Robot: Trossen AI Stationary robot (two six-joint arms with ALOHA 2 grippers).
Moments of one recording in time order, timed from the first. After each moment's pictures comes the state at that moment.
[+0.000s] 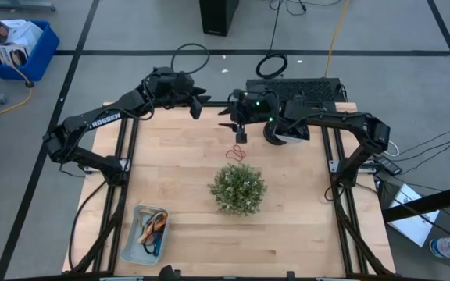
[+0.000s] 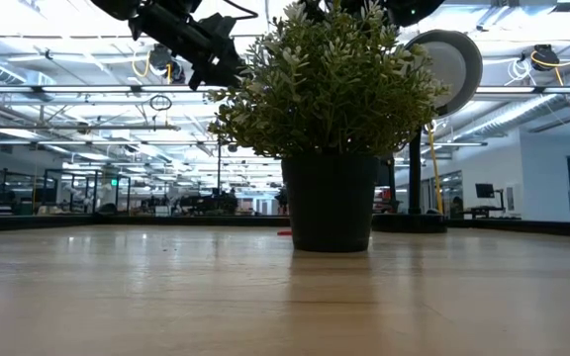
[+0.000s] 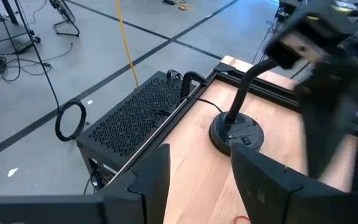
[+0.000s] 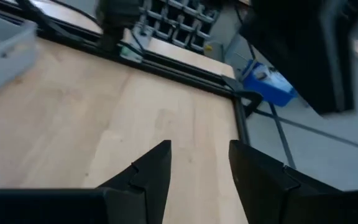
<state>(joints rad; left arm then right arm) 0.63 1.36 1.15 -0.18 0.19 -0.06 -0.37 1.65 1.33 -0.10 -0.23 -0.48</state>
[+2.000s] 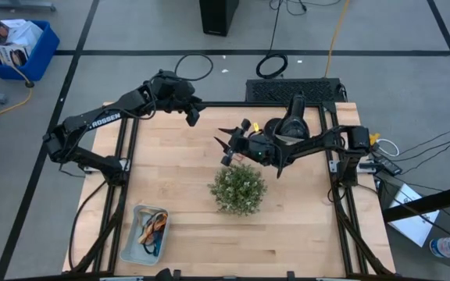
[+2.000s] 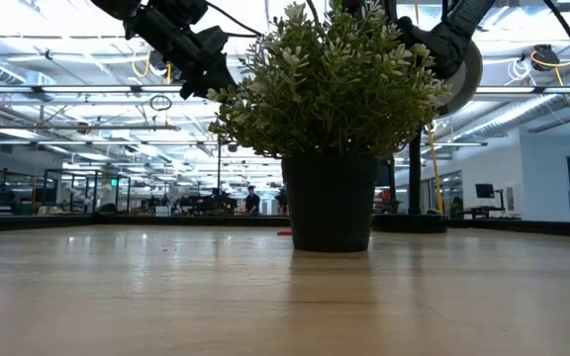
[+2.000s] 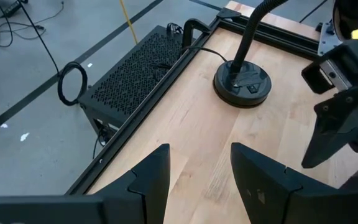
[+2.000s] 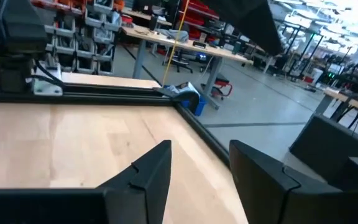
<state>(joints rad) 0.63 1.36 1.15 -0.37 0.18 0.02 -0.09 1.83 0.92 0.83 0.44 -0.25</state>
